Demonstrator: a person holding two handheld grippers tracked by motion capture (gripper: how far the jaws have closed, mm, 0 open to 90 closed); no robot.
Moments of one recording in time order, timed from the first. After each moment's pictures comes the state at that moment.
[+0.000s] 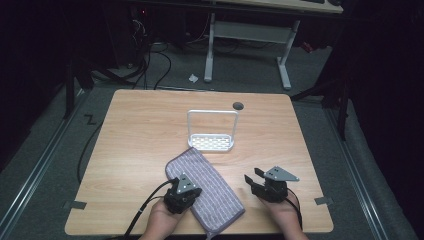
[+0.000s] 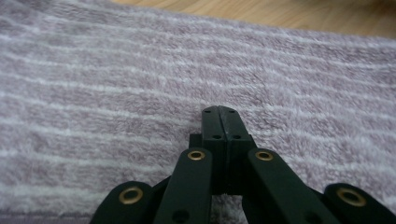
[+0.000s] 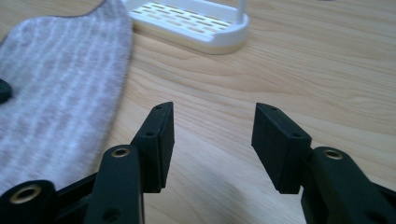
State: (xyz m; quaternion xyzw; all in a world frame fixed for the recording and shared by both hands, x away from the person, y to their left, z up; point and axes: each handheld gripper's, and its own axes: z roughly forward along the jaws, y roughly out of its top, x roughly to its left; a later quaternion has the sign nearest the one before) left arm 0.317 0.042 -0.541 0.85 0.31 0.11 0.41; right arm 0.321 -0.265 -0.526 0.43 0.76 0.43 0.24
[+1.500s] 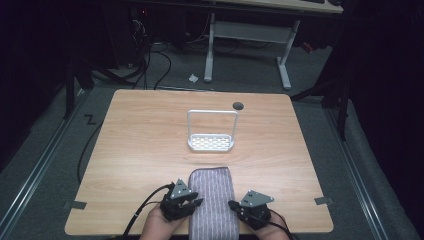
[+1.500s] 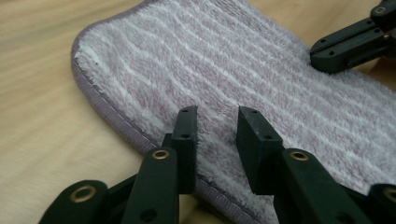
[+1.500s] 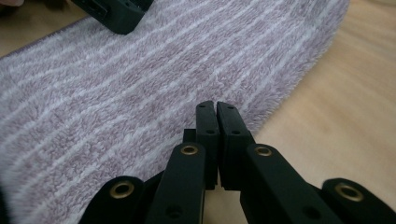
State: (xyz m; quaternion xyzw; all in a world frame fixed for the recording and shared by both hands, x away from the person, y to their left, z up) left arm 0.297 0.056 -0.541 0.85 0.31 0.07 0.43; right arm 0.261 -0.212 -0.539 0.34 0.85 0.37 0.16
